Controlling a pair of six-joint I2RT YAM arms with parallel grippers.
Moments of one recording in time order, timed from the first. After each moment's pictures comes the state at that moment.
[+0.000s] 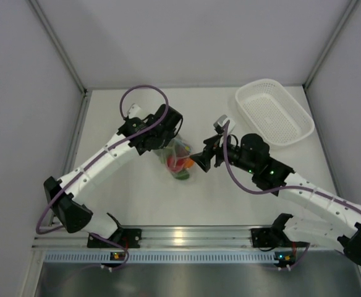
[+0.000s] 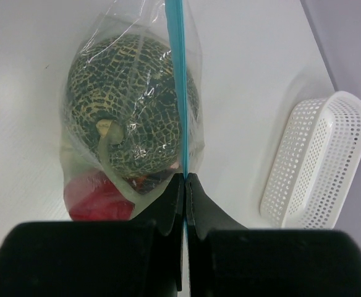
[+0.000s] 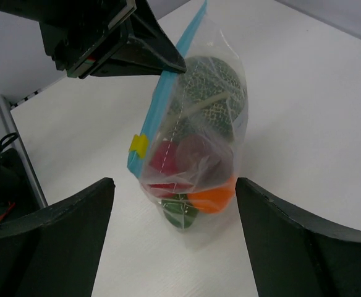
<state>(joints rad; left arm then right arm) -0.78 1.47 1.56 -1.05 -0.58 -1.56 0.83 1.00 0.81 0.04 -0.14 0.13</state>
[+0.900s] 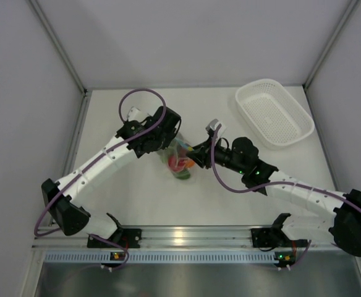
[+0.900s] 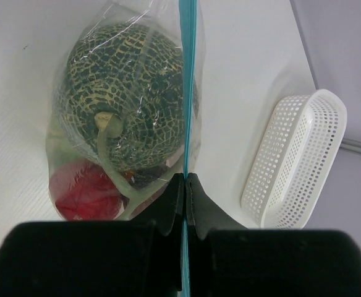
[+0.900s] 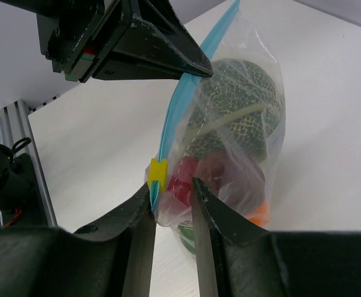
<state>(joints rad) -0.78 1.44 1.49 -0.98 -0.55 -1.63 0.83 1.15 0.71 0.35 -0.21 0.18</state>
